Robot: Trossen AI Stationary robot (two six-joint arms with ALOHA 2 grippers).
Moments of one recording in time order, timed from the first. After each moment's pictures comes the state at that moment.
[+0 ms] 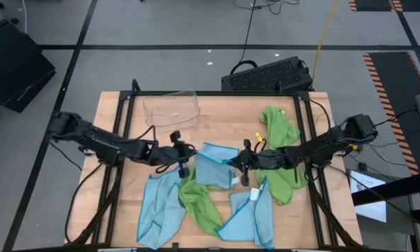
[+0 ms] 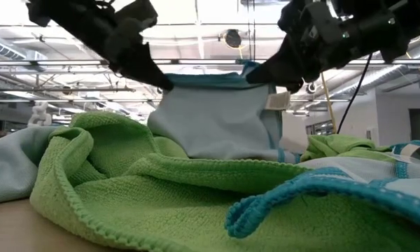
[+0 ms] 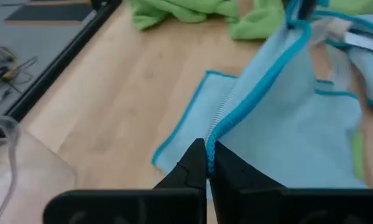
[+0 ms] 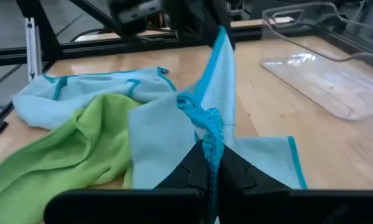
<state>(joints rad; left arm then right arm) -0.19 1.37 0.71 0.03 -0.47 -0.14 0.22 1.46 0.51 0.60 0.29 0.19</state>
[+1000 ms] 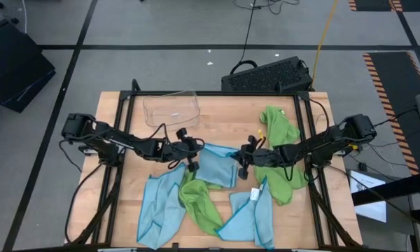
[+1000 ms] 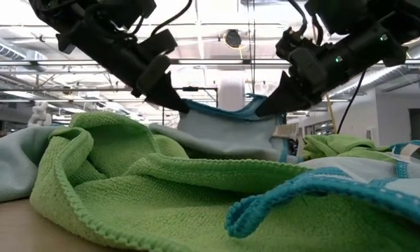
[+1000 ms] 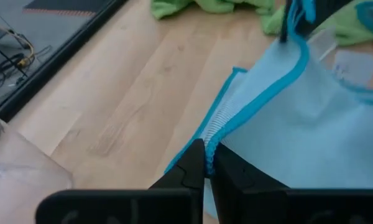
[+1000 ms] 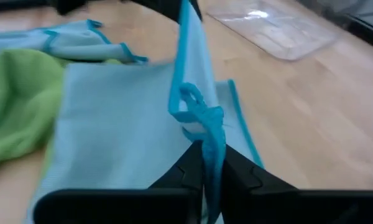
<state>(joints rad) -0.09 1.55 0.71 0.22 -0.44 -0.13 0.18 1.47 0.51 0.40 0.42 0.28</state>
